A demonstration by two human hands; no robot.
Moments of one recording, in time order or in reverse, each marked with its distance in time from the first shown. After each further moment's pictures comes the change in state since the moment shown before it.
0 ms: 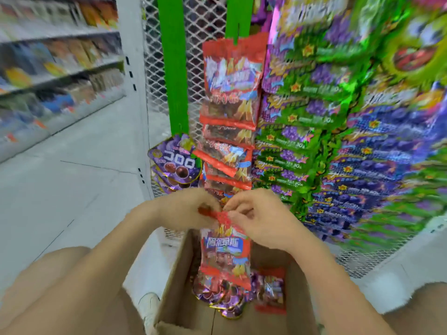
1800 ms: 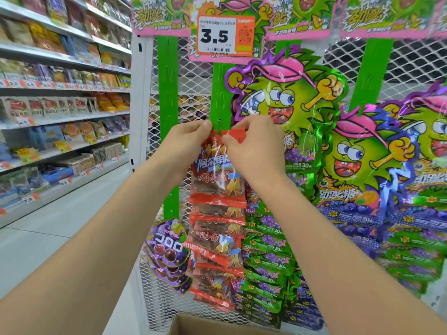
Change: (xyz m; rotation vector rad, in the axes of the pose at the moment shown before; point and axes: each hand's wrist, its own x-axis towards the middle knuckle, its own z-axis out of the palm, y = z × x) left_hand 0.032 0.144 -0.201 -0.744 0.918 0.108; right_hand 0.104 -0.166 -0.167 -0.248 0.921 -0.107
